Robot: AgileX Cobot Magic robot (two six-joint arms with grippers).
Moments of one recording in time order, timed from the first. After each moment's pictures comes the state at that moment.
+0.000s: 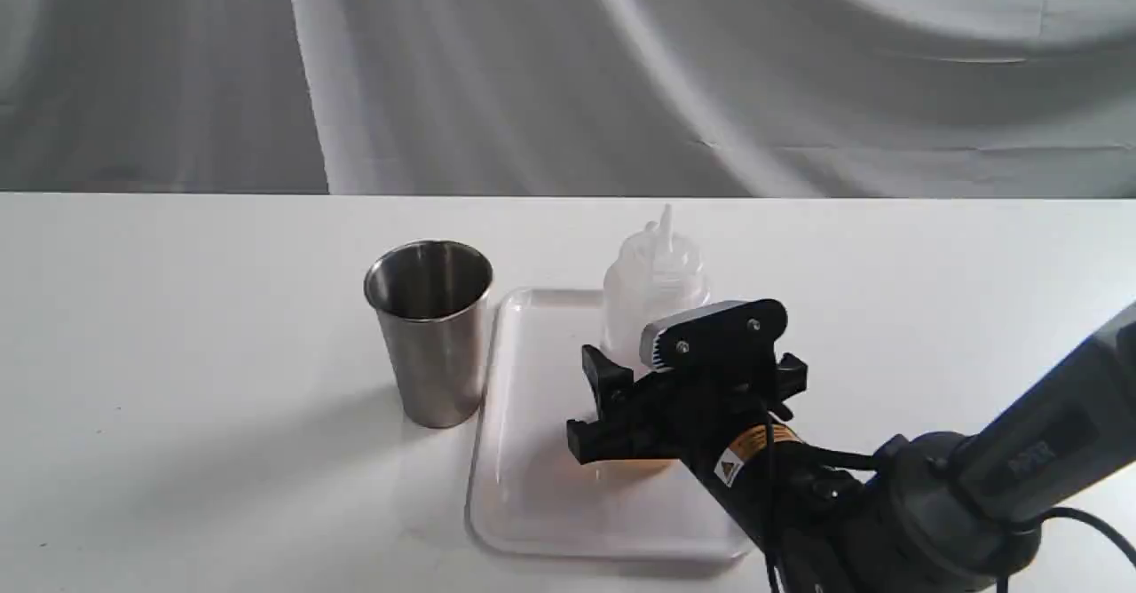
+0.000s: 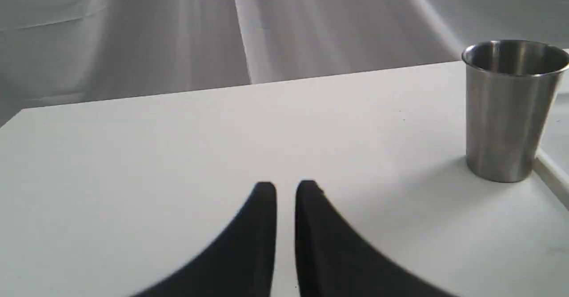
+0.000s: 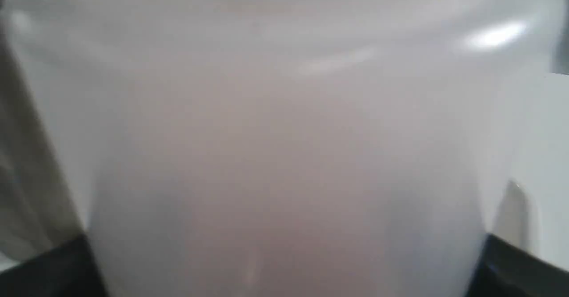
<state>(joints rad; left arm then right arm) 0.00 0.00 0.00 0.04 0.27 0.06 0.43 2.17 -0.80 0.19 -1.06 -0.04</state>
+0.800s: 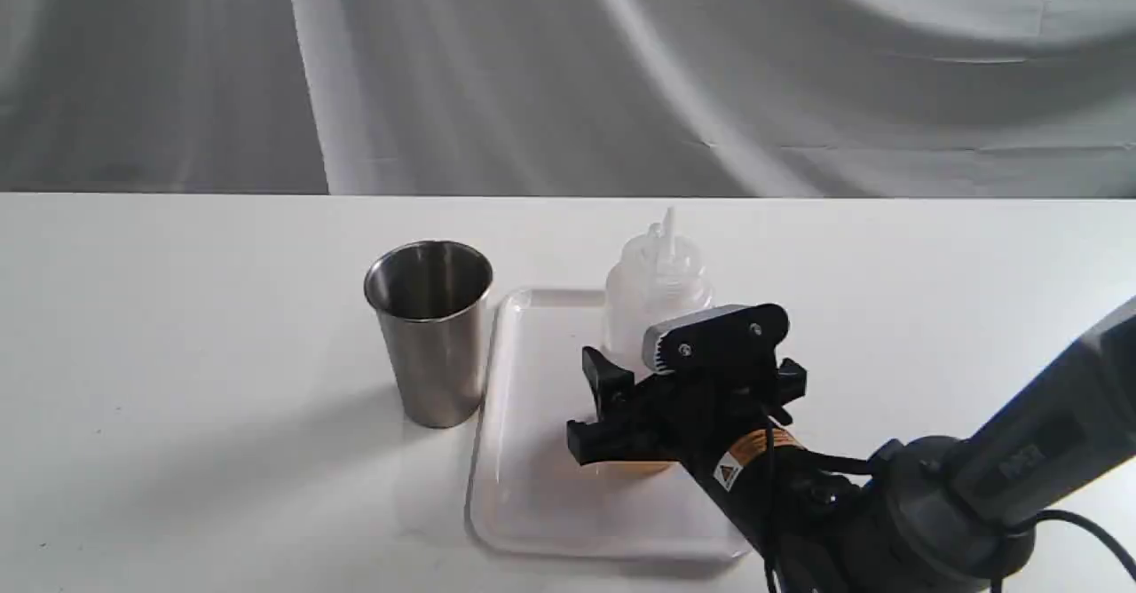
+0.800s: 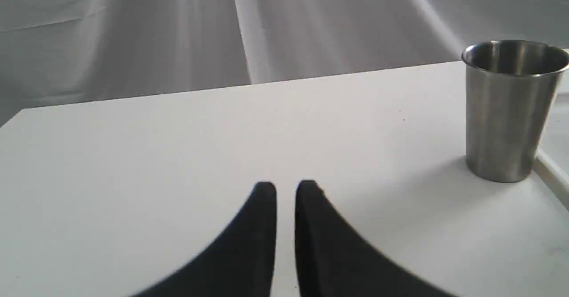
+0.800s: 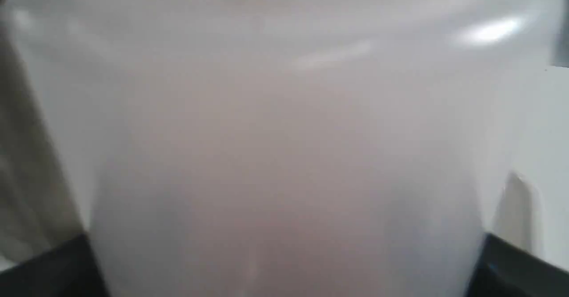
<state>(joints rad) 0.00 0.00 0.00 0.04 0.27 0.06 0.43 2.19 -0.80 0.19 -1.07 -0.02</state>
